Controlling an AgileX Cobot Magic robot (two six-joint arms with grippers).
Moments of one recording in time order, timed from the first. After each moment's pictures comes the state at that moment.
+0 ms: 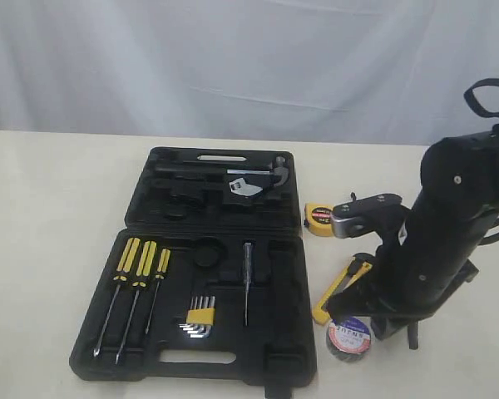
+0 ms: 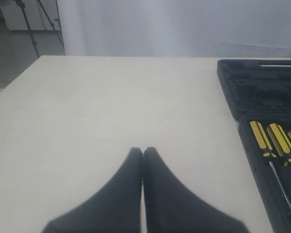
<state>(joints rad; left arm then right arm) 0.07 0.00 0.00 0.01 0.35 0.01 0.03 1.66 -0.93 0.06 0.83 -0.01</state>
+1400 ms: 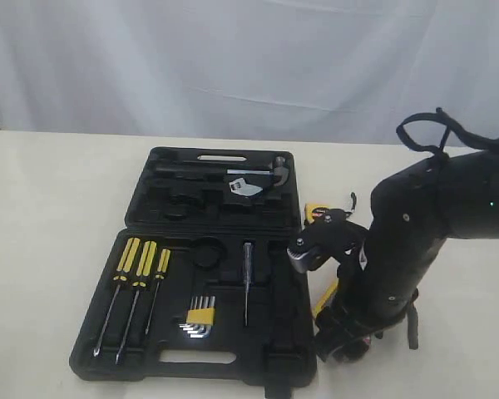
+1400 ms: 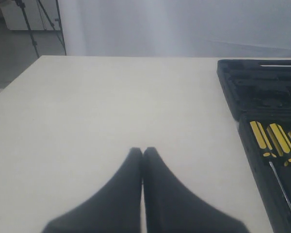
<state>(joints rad) 0.07 0.00 0.00 0.01 0.35 0.01 0.14 1.75 -0.93 -0.07 0.71 -0.15</state>
